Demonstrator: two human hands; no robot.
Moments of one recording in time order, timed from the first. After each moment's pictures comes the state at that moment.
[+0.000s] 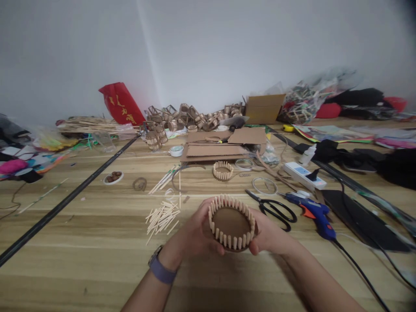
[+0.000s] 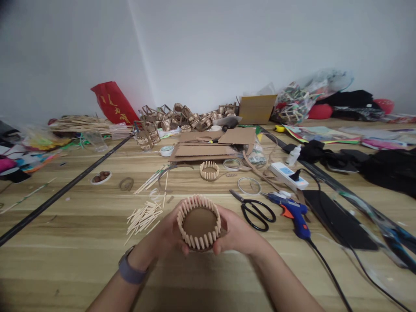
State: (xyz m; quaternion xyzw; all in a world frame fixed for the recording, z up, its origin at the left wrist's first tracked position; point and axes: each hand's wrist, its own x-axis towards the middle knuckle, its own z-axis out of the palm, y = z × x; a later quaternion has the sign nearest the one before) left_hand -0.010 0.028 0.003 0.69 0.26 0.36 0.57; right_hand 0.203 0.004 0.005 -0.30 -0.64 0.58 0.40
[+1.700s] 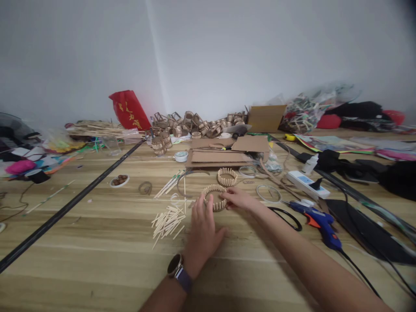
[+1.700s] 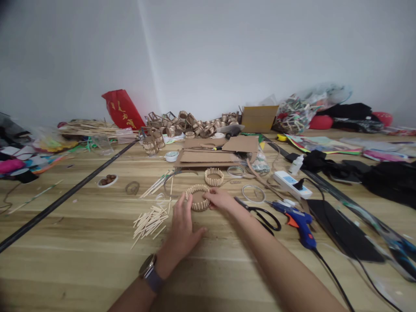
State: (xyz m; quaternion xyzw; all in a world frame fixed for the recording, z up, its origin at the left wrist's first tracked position) left_hand 0.004 0.034 -0.036 0.81 0.47 0.32 0.14; right_hand 0.178 0.108 -0.005 -0.62 -0.55 0.47 0.30
